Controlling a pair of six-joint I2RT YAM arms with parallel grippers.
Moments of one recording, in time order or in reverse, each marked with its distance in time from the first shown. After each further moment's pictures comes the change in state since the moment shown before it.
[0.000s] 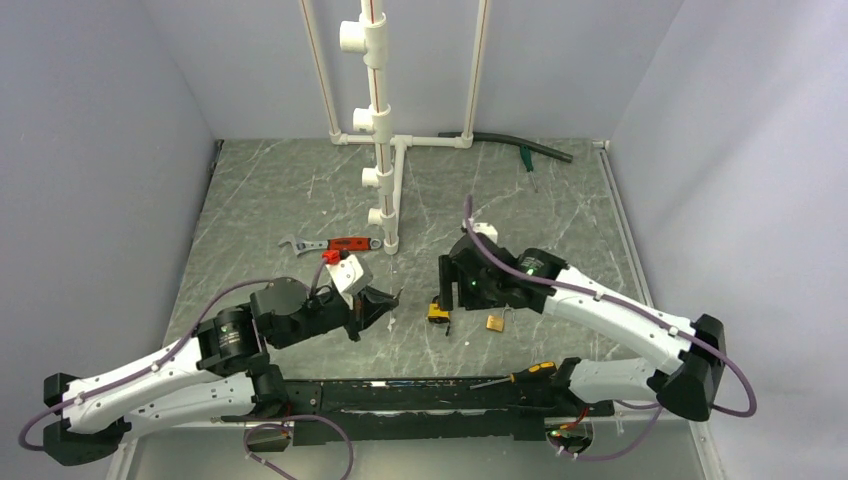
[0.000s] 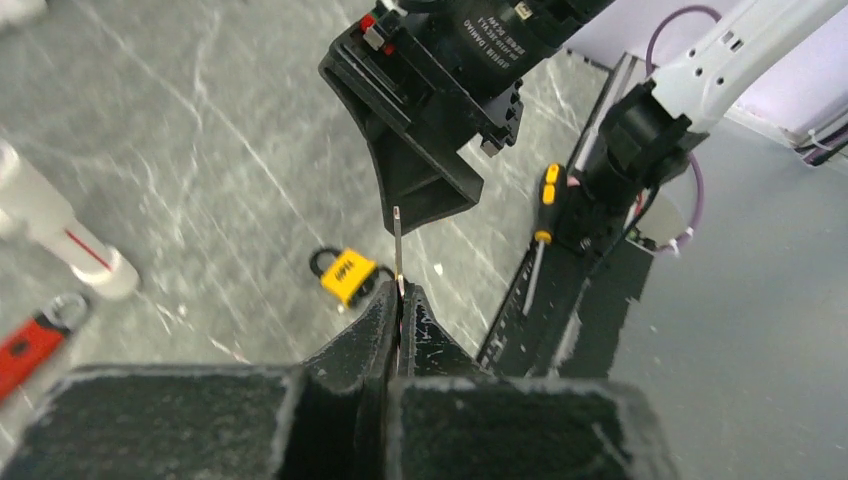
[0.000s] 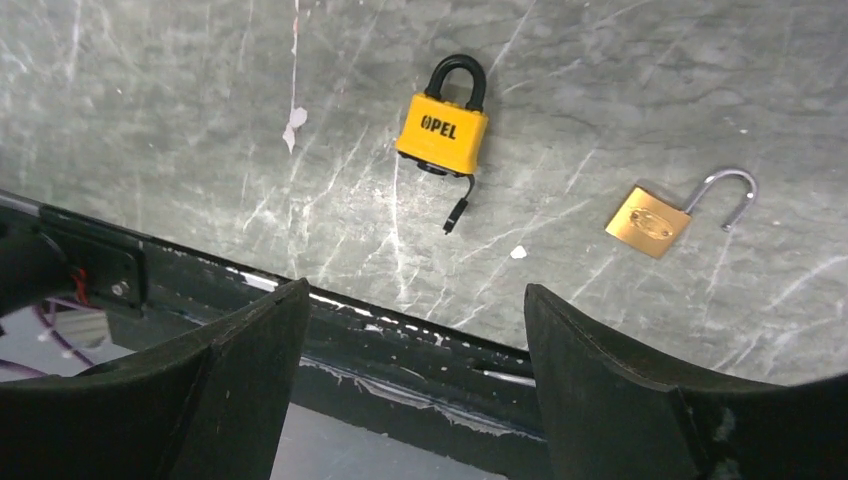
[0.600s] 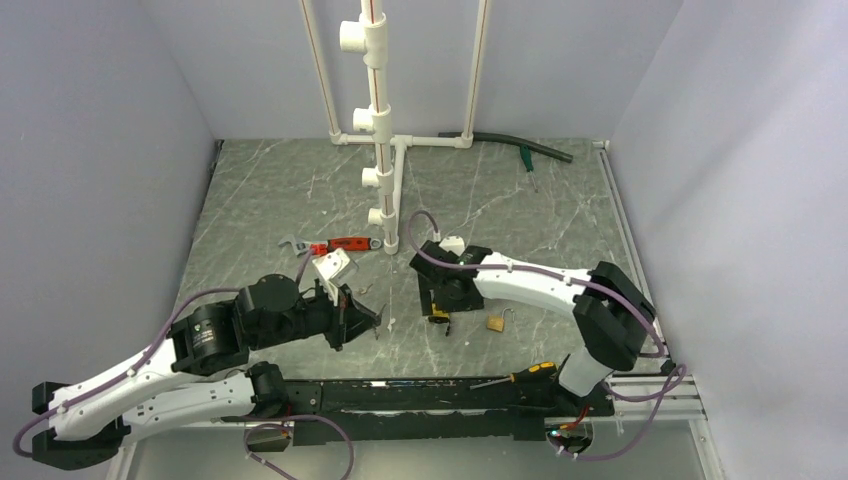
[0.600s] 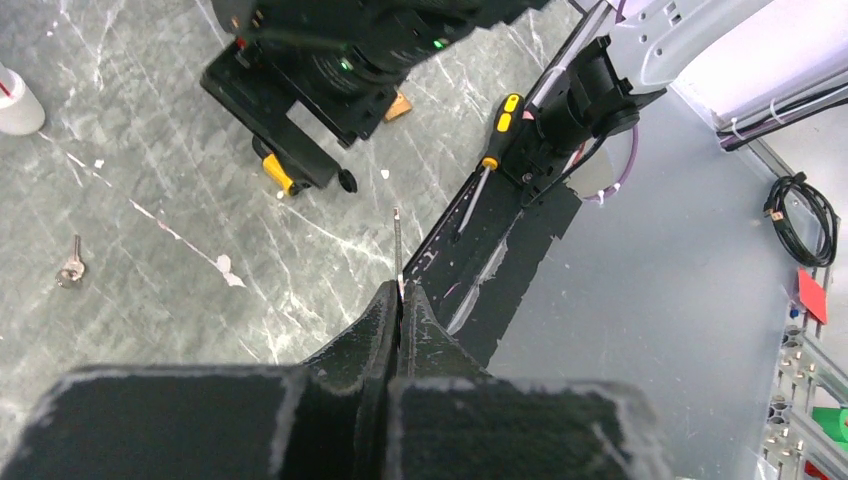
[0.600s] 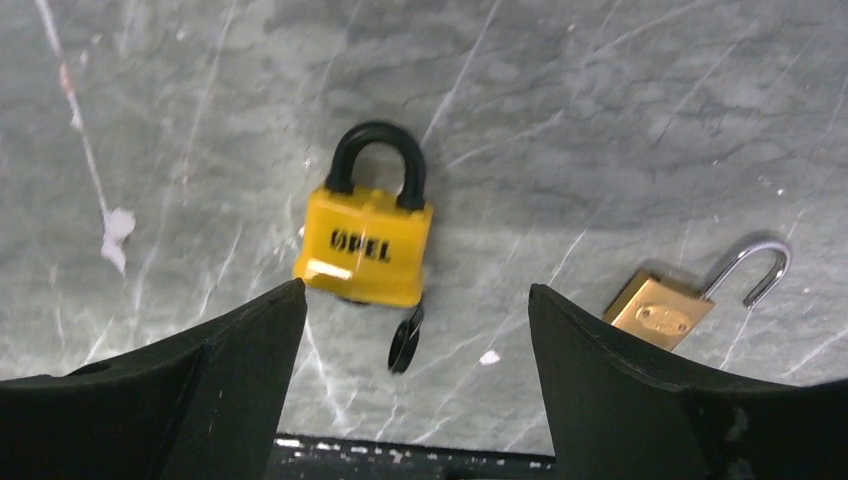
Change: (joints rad) left arm 0.021 -0.014 0.136 -0.370 0.054 -0.289; right arm 0.046 0.403 -0.029 0.153 0.086 0.003
